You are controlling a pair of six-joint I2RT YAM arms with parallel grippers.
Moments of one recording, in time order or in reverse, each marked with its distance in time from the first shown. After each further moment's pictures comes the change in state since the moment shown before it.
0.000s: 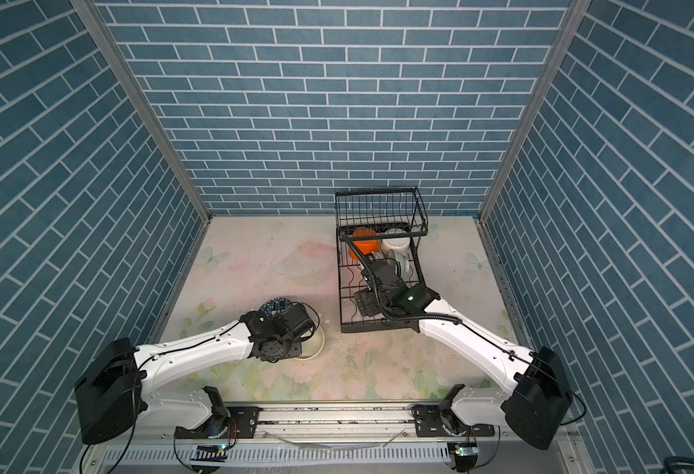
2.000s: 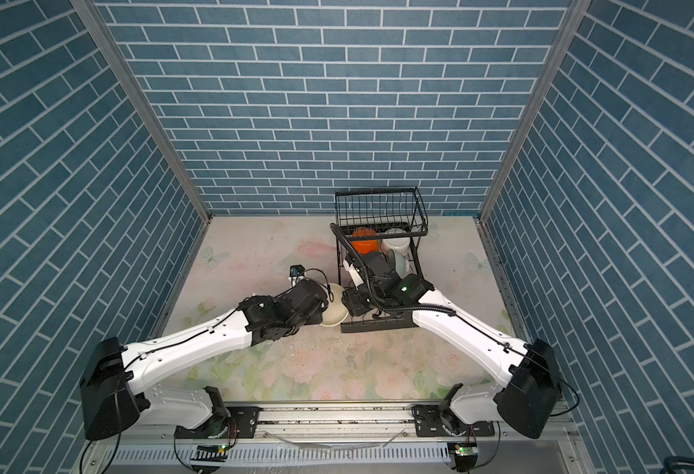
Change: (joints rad) left arm -0.034 0.024 0.254 0.183 -0.197 0.161; right arm 0.029 0.082 0.136 -0.068 -0.271 0.058
